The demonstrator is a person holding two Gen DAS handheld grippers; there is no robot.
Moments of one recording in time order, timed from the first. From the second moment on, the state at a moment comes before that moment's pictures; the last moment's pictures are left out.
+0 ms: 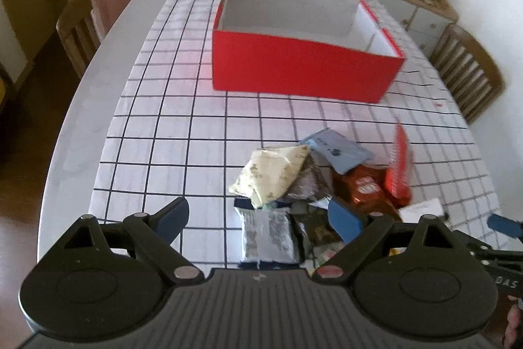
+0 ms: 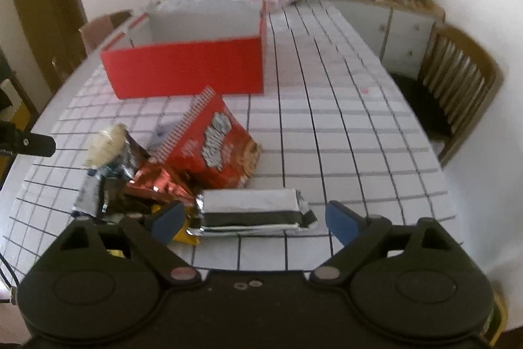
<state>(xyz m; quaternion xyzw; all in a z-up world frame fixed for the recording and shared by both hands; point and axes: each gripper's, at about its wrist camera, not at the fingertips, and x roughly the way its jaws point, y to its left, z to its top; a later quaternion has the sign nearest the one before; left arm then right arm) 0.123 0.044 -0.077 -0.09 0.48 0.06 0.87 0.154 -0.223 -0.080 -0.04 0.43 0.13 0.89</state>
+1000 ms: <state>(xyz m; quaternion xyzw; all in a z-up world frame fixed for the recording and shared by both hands) 0.221 0.087 -0.163 -0.20 0.58 0.01 0.79 0.242 -0.249 -0.150 0.28 0.61 -0.11 0.74</state>
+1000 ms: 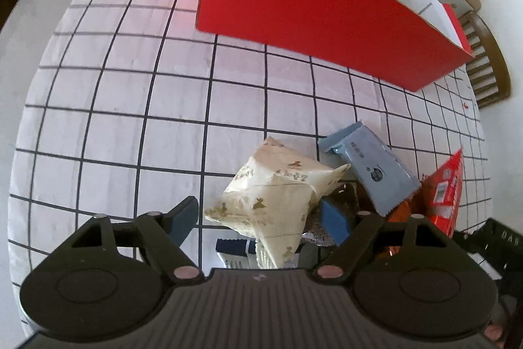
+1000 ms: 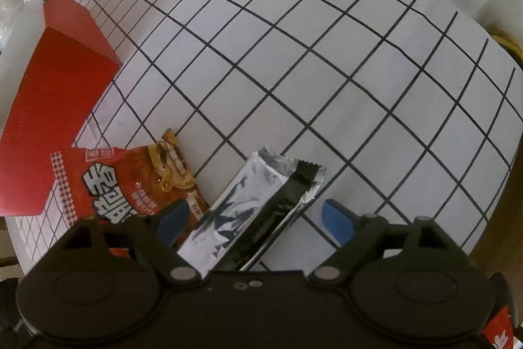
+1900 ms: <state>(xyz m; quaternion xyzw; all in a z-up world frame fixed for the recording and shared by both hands) 0.196 0.104 -0.151 -0.23 0.56 0.04 0.80 0.228 -0.259 -0.137 0.25 0.56 -0.04 0.79</state>
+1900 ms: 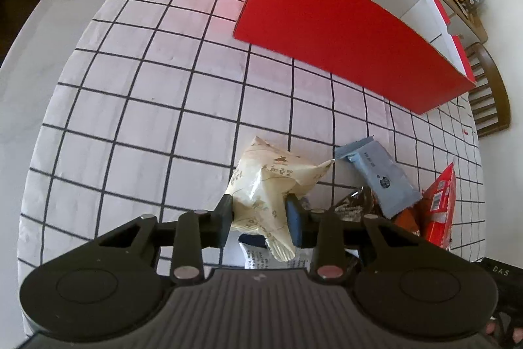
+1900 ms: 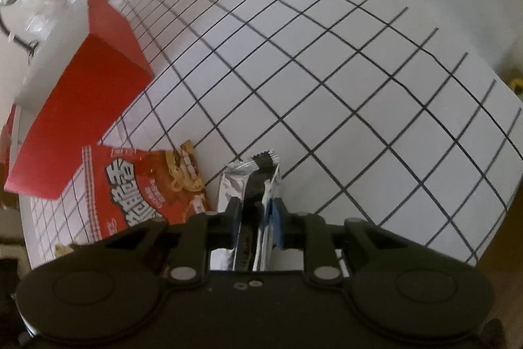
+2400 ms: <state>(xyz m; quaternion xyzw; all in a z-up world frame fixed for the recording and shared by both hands) 0.183 0.106 -0.147 -0.22 0.55 0.05 0.80 0.216 -0.210 -0.141 0.12 0.59 -0.01 0.80</state>
